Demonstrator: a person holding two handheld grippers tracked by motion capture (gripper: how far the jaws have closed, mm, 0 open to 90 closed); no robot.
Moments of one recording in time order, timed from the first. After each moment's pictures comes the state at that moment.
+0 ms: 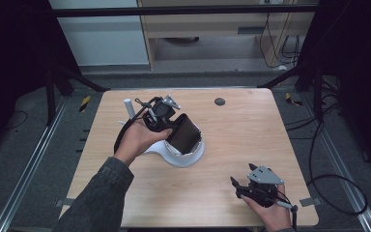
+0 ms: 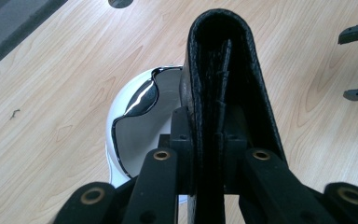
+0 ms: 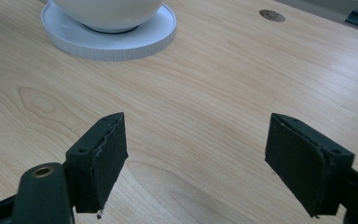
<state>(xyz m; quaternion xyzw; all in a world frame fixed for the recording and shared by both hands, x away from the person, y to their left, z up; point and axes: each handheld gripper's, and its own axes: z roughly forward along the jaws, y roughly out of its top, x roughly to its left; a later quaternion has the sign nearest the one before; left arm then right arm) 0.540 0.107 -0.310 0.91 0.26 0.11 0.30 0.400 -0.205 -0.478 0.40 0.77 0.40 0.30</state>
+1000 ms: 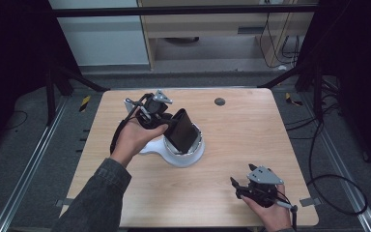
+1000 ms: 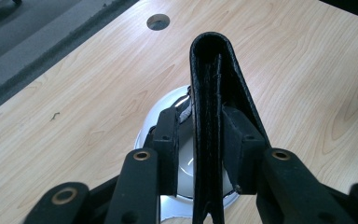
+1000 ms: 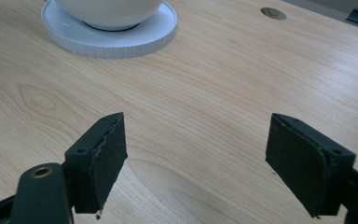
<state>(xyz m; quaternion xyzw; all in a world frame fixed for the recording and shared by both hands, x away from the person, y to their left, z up) 0.538 0.123 -0.303 0.87 0.30 0.17 0.34 0.400 -0.205 -0.479 0.40 0.77 0.40 0.30</state>
